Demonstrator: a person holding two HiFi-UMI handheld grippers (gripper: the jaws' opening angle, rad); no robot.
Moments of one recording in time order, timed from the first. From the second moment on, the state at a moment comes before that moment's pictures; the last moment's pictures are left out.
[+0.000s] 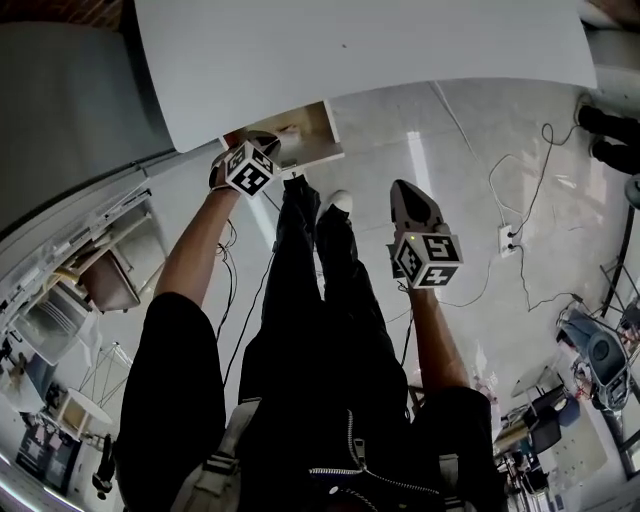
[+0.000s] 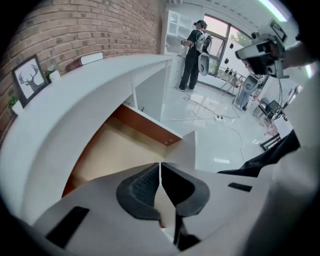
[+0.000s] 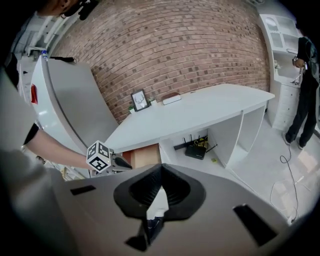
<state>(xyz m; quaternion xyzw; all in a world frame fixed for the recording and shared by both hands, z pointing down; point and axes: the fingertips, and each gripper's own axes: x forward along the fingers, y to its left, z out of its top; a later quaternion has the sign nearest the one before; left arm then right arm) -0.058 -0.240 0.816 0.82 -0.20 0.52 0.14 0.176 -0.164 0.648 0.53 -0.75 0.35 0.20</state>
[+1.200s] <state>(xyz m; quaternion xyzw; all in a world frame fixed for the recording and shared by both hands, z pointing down) -0.111 -0.283 0.466 0.85 -0.47 0.23 0.08 0.118 -0.280 0.426 0.49 -0.85 0.17 0.08</state>
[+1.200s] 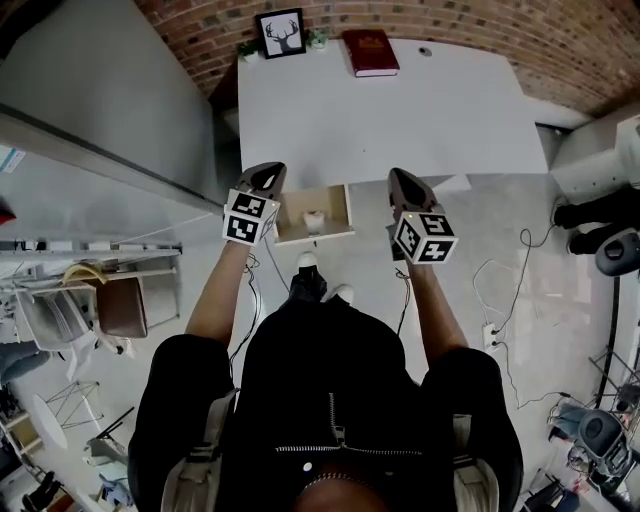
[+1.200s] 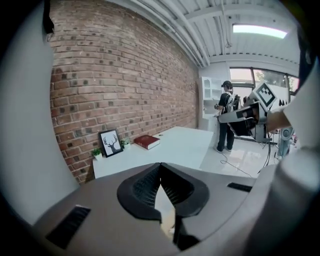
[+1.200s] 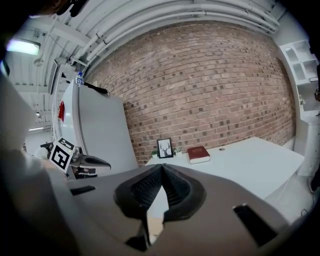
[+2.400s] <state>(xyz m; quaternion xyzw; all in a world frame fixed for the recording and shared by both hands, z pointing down) -0.131 -0.305 0.375 0.85 -0.51 0.10 0.05 0.094 -0.309 0.370 0.48 -0.87 0.09 0.04</state>
